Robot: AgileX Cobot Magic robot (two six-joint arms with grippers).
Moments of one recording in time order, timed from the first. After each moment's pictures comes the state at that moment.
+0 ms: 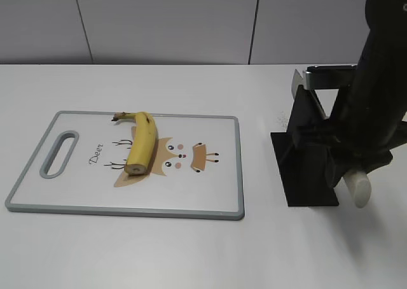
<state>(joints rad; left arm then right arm) 0.03 0.00 -0.48 0.06 1.08 0.07 0.44 1.68 -1.08 0.07 1.05 0.41</state>
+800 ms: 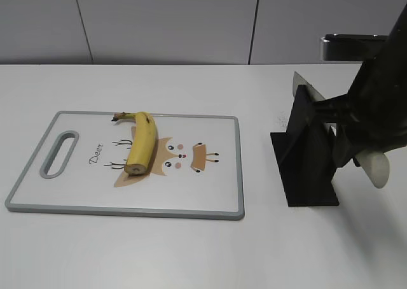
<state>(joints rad) 0.03 0.00 -0.48 0.06 1.08 0.07 0.44 1.54 -1.08 0.07 1.05 0.41</state>
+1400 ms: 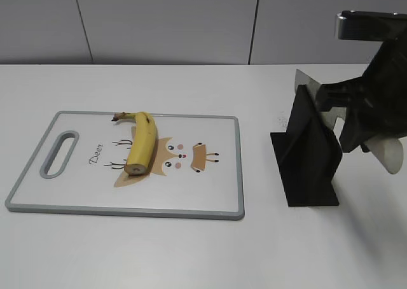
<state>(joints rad) 0.03 0.00 -0.48 0.06 1.08 0.07 0.44 1.47 -1.08 0.06 1.05 0.42</state>
